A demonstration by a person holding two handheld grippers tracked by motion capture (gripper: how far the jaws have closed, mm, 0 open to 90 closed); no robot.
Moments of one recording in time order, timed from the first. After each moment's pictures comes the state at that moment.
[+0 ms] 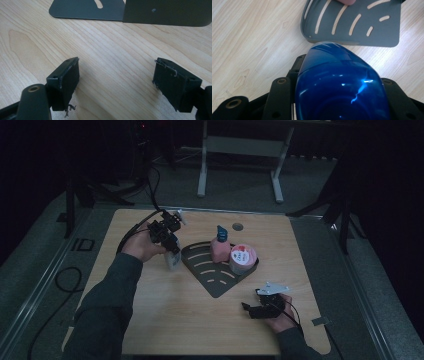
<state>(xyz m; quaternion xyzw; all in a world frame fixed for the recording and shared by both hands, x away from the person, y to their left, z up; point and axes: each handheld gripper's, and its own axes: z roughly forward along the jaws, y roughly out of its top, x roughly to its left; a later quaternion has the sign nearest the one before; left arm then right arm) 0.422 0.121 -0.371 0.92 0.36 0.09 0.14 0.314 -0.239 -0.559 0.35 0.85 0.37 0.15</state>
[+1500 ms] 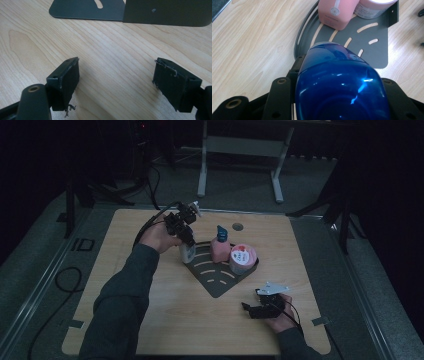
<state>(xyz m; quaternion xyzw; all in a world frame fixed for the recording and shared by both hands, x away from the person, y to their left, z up) 0.445 0.083 -0.362 0.92 0.34 0.09 0.16 0.314 -0.239 -0.559 0.35 0.85 0.36 0.15</state>
